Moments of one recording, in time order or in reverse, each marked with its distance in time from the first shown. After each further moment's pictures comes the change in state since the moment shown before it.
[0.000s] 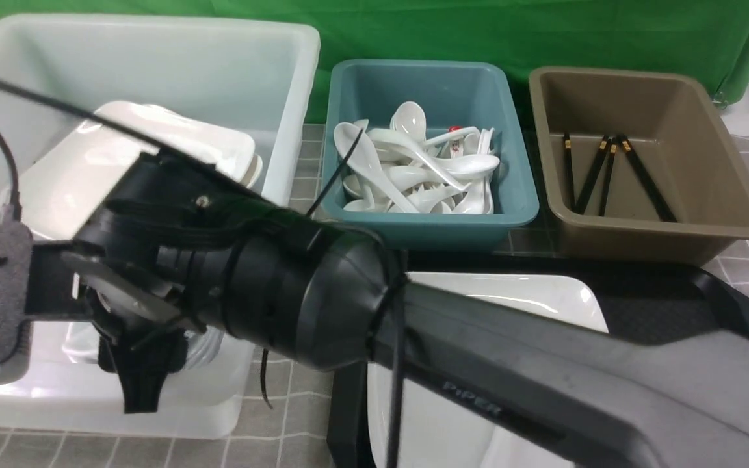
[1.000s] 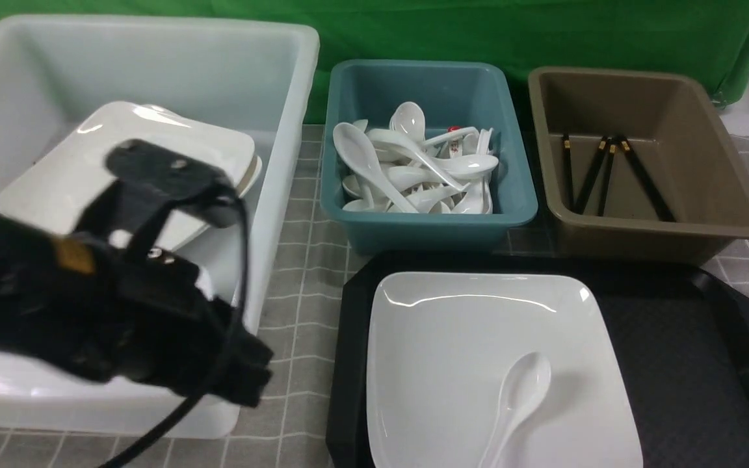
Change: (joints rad) right arm -0.284 -1.403 1.260 -0.046 0.143 0.837; left arm -0.037 1.092 -0.127 -0.509 -0.160 0.387
